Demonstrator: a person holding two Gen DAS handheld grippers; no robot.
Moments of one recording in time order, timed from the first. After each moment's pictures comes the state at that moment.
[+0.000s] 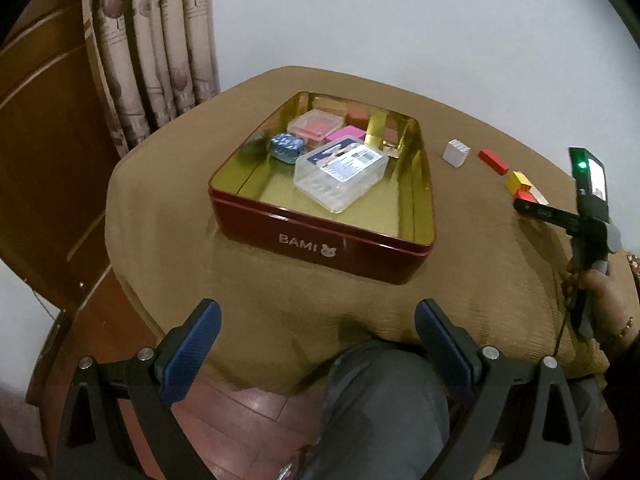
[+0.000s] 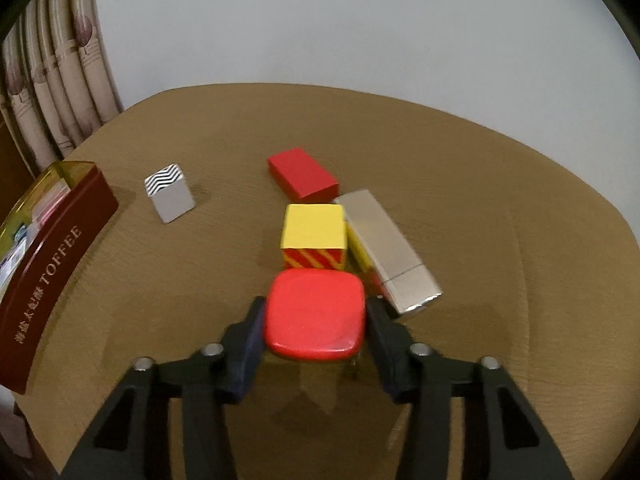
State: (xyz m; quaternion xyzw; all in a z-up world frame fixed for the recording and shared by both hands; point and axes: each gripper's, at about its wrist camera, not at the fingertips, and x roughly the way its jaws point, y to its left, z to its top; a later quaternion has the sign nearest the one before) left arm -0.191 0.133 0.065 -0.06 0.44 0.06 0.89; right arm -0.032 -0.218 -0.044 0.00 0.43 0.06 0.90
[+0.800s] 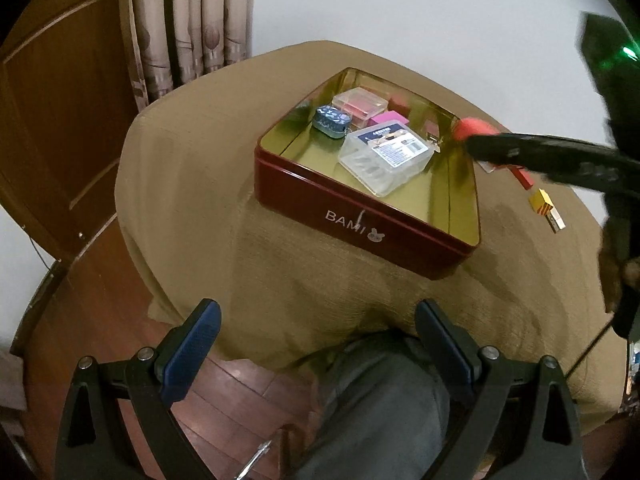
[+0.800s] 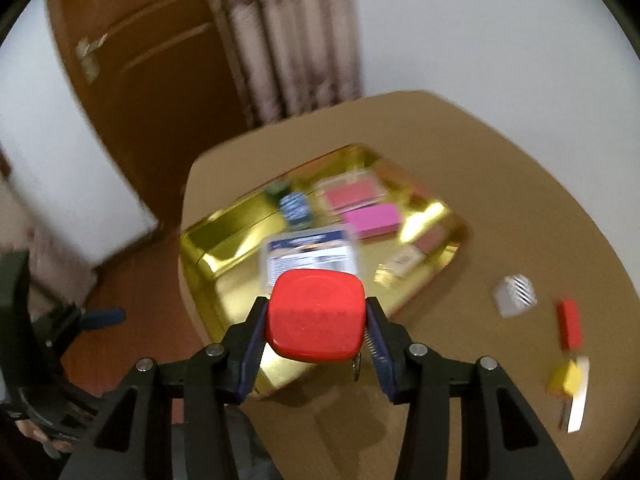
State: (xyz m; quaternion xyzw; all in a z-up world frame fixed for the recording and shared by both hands) left arm -0.191 0.165 0.053 -0.13 0.47 0.09 0.87; right arm -0.090 -0.005 0.069 -0.14 0.43 0.40 0.80
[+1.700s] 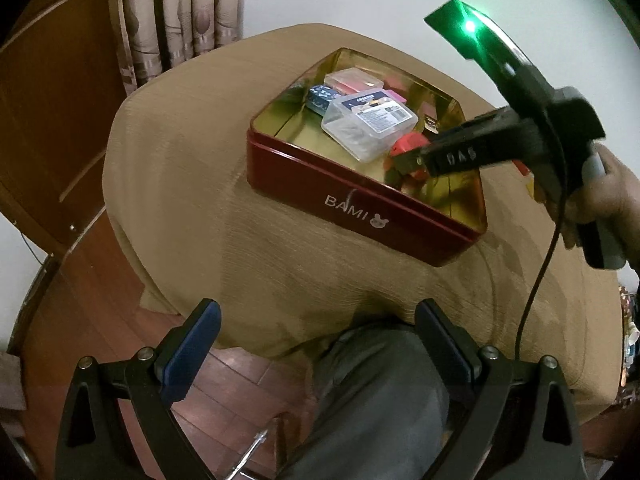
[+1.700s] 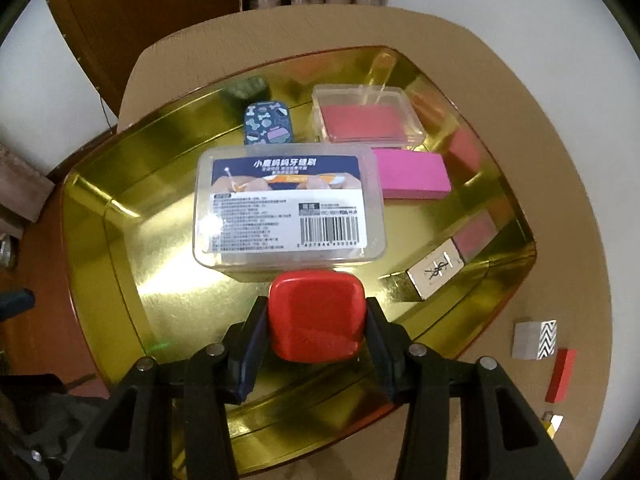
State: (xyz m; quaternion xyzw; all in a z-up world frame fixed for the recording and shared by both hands) left arm -0.187 0.162 0.043 -0.14 0.50 0.07 0.85; right arm -0.050 0.059 -0.011 -0.29 0.52 0.34 0.73
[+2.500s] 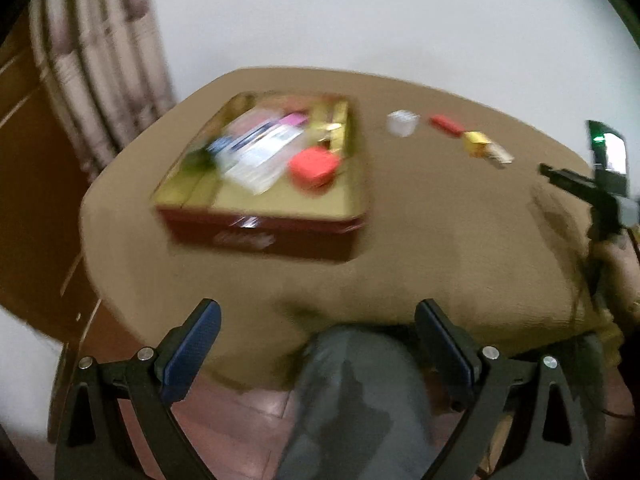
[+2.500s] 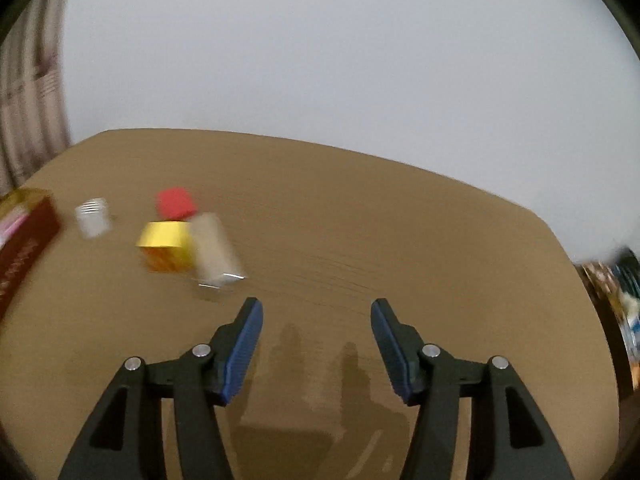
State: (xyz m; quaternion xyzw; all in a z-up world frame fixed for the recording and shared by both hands) left arm -0.192 0.073 0.072 0.01 0.45 -0.01 0.89; right arm -0.096 -0.307 -0.027 -0.02 0.36 -0.07 0.93
